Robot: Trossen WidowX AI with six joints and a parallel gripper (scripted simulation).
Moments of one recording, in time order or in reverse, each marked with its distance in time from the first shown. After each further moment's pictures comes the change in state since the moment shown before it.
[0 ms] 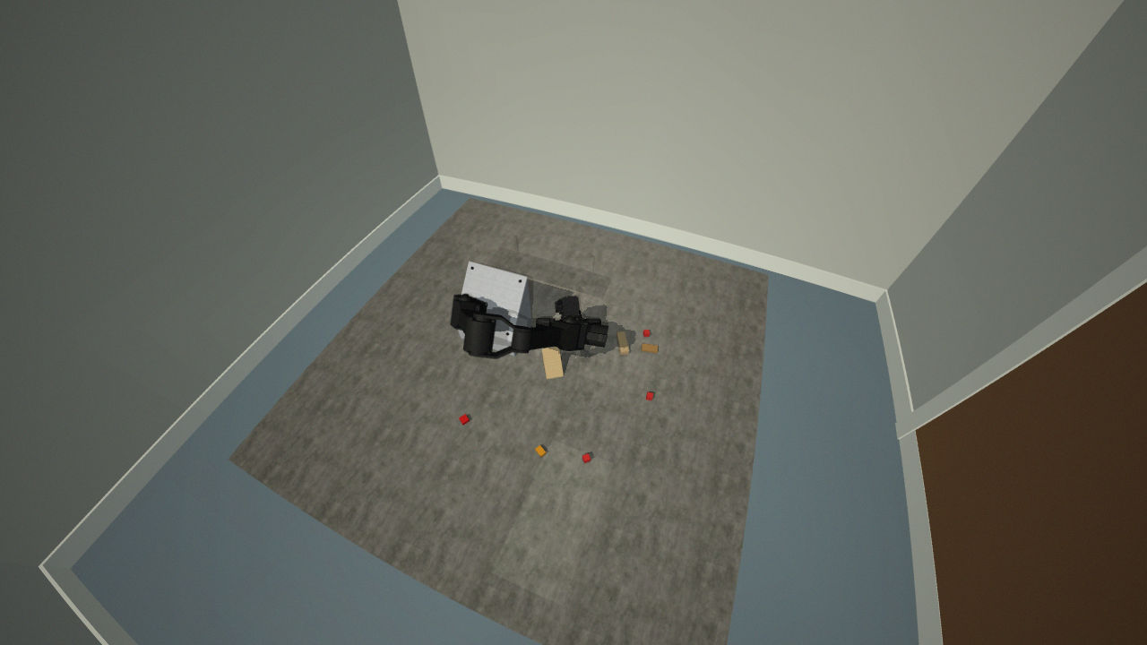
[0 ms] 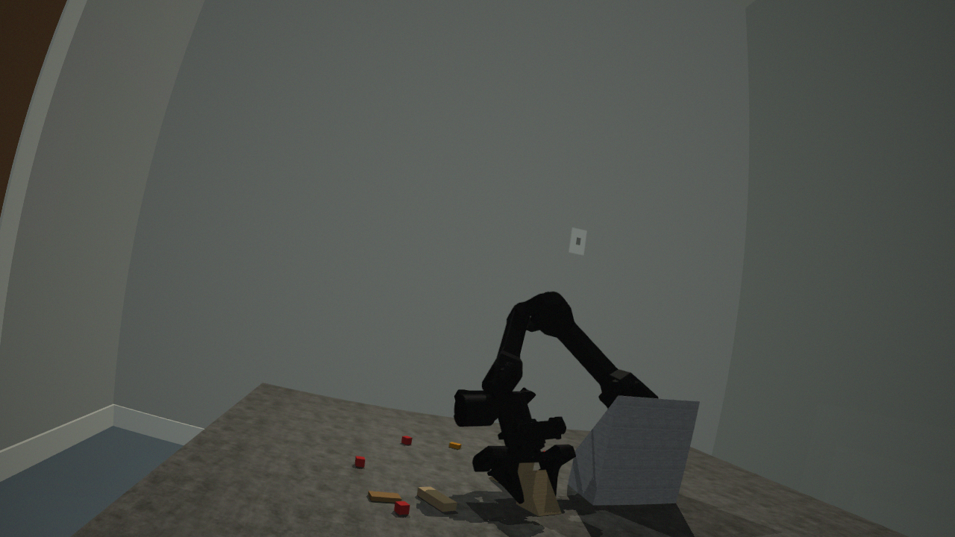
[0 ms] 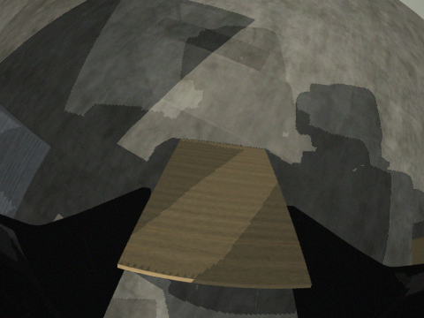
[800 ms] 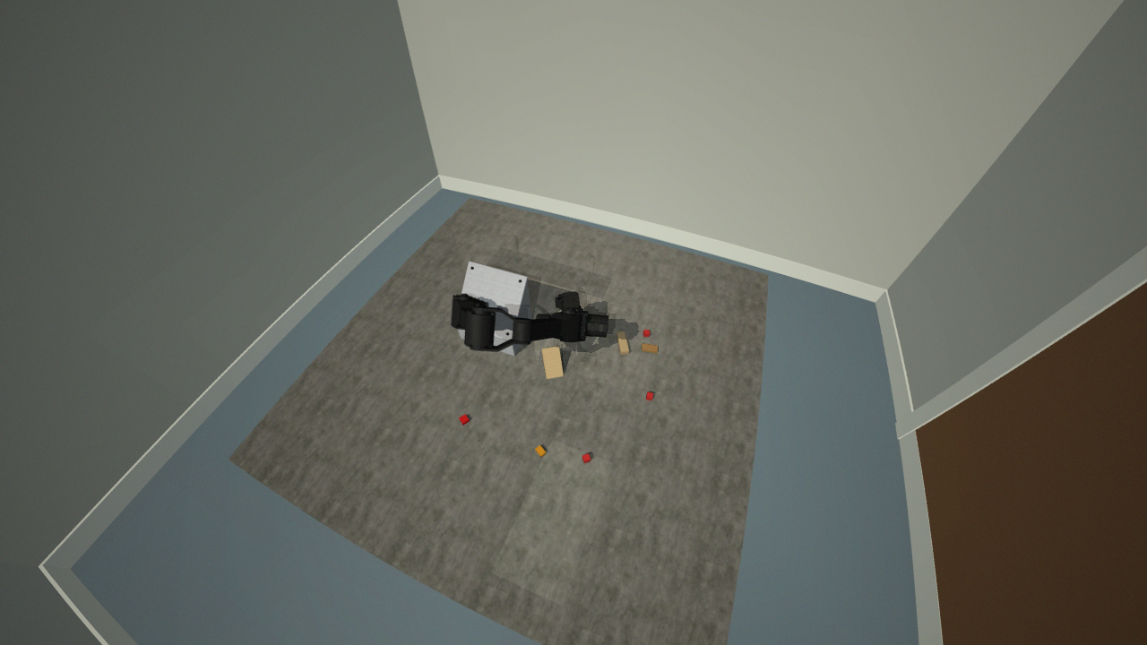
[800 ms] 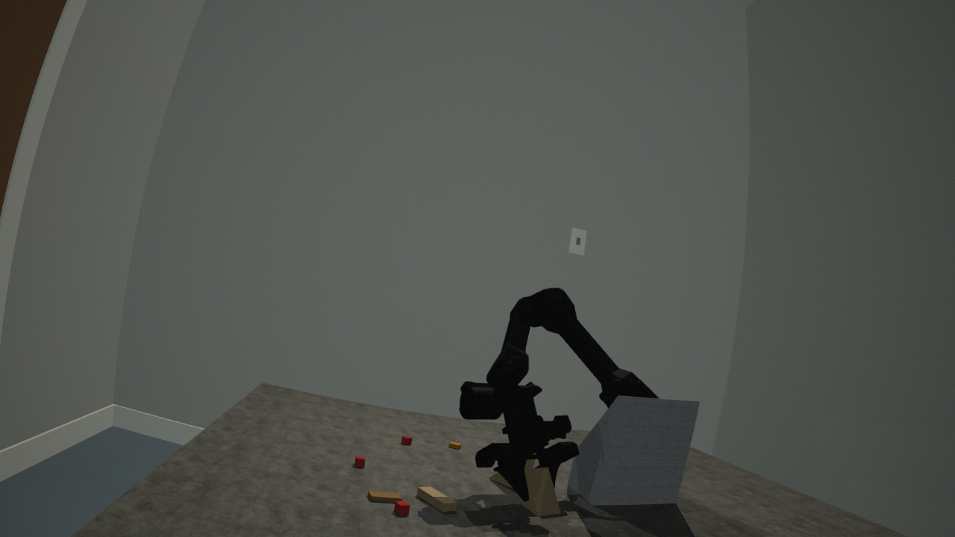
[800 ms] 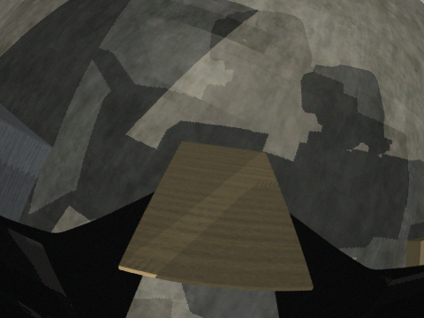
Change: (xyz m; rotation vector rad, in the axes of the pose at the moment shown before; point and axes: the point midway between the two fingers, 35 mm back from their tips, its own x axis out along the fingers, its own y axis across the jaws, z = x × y) arm -0.002 0.000 0.007 -0.003 0.087 0.003
